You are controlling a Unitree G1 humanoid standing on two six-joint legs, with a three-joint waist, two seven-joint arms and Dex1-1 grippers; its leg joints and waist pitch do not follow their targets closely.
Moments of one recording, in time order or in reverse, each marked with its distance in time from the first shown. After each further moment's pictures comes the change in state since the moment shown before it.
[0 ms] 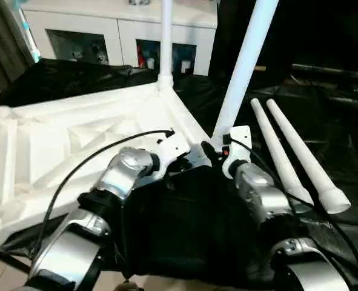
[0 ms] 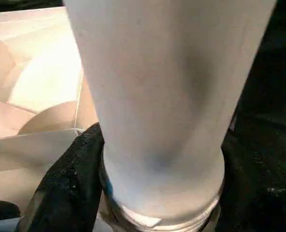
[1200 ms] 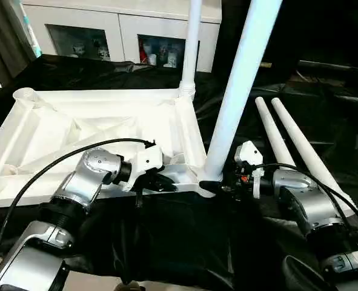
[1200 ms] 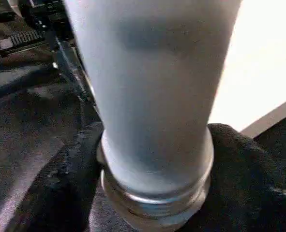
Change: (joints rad) left arm 0.115 0.236 0.000 -0.179 -0.127 -0.089 -0.478; right arm 0.130 -0.351 0.183 -0.269 0.082 0.049 0.874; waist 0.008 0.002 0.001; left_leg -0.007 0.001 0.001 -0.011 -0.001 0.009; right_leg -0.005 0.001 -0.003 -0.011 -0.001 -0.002
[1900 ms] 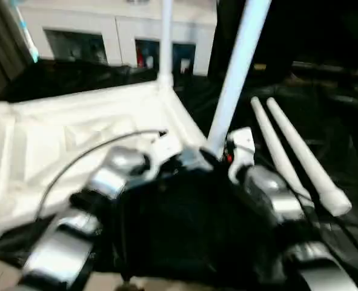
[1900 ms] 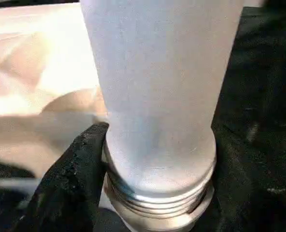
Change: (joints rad) left arm -0.139 -0.227 0.006 0.223 0.124 0.066 0.461; right arm -0.124 0.315 -0.173 0.244 -0.055 -0.021 -0.786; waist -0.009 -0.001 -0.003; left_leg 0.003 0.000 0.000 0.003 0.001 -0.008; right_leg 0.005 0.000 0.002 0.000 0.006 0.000
